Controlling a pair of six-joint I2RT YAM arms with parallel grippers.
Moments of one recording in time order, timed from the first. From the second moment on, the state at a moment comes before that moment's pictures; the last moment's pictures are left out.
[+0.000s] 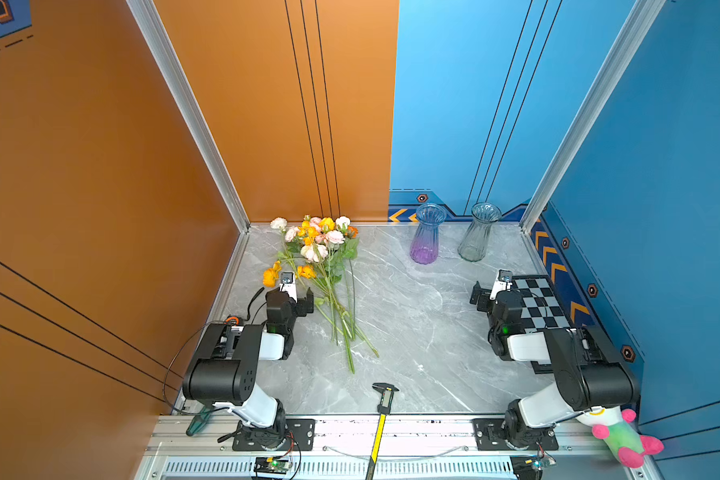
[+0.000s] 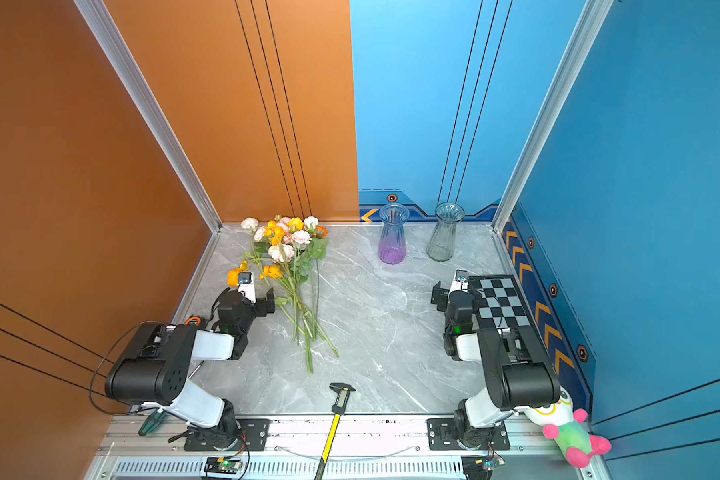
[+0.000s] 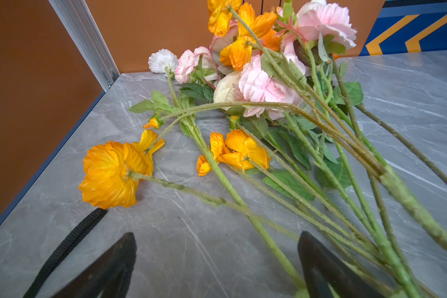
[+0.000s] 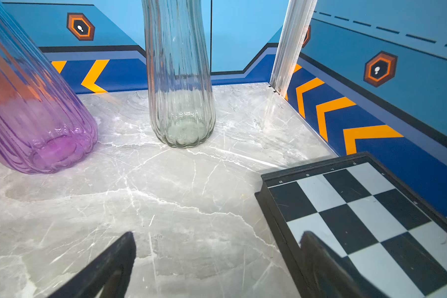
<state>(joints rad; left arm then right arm) -0.03 1.58 0.36 0.86 -0.09 0.03 0.07 1.55 0.36 0.88 0.31 0.05</state>
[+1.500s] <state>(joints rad) -0.06 1.34 0.38 0.70 -0.13 0.01 0.08 1.20 0.34 0.61 0.22 0.05</state>
